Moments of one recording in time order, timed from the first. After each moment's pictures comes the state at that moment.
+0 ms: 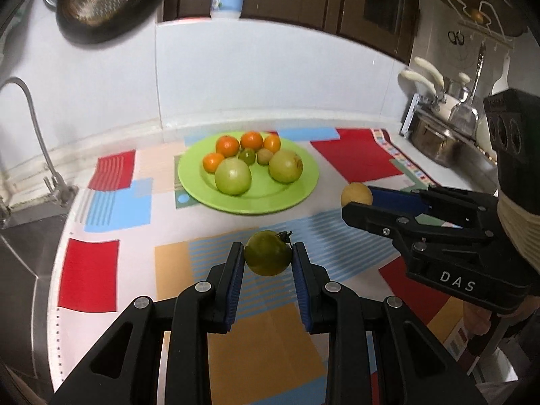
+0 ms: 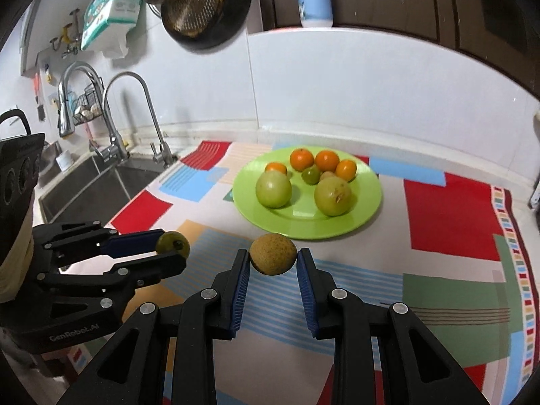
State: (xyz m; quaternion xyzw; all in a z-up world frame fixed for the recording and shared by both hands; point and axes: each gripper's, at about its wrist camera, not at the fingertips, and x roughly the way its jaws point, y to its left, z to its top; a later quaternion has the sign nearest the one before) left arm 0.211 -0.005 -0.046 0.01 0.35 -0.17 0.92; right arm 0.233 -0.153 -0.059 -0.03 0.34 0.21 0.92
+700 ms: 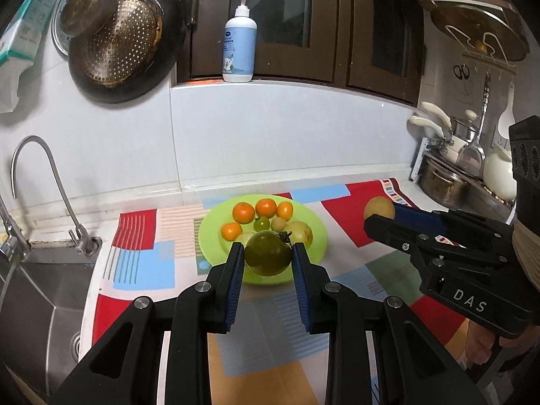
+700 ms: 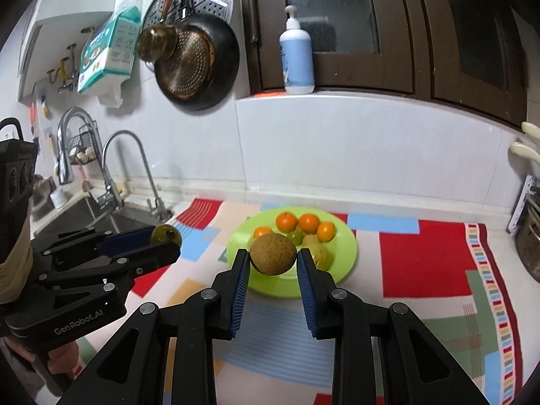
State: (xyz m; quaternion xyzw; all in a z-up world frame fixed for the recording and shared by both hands) left arm 0.231 -0.006 0.015 0.01 0.28 -0.14 0.95; right arm 0.230 -0.161 0.001 -0.01 0.26 0.17 0.95
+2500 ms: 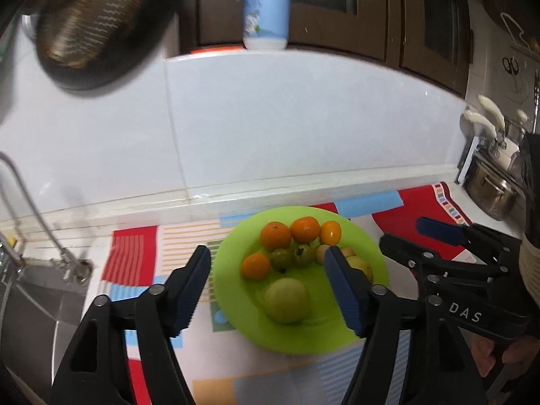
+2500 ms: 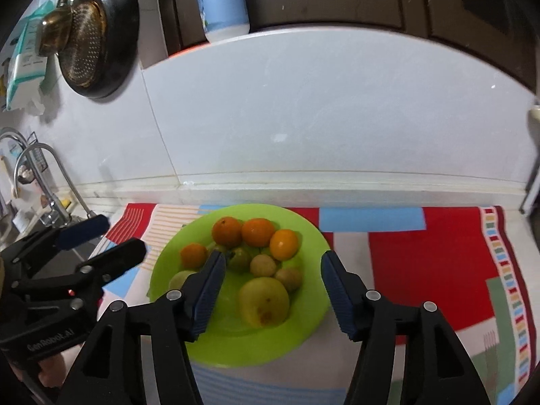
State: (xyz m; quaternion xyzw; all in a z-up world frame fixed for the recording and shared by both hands) left arm 0.345 -0.007 -0.012 0.02 0.31 -0.08 0.95; right arm 0.364 -0.171 -0.047 0.02 0.34 0.11 0.93
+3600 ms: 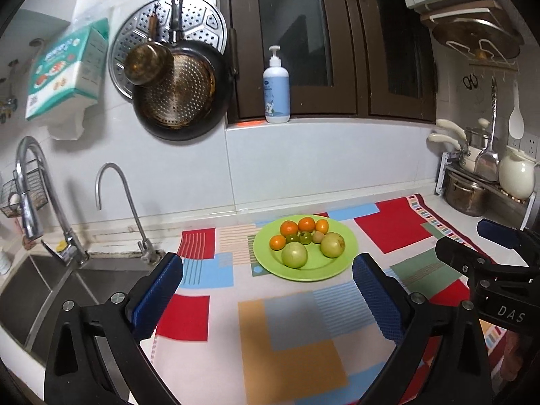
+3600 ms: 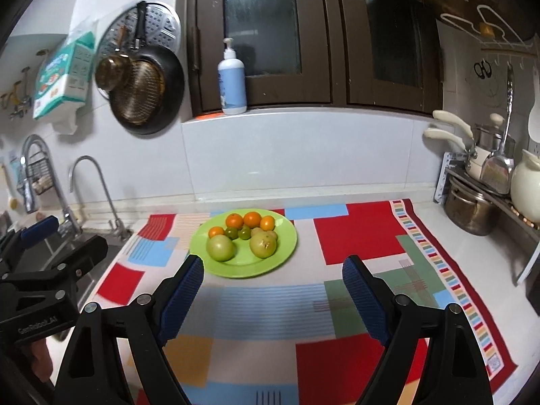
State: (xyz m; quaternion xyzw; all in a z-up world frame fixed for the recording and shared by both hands) left arm 0.136 0.016 0.043 0.04 0.21 -0.05 0.98; right arm 0.135 -0.162 0.026 0.02 0.25 0.01 0.97
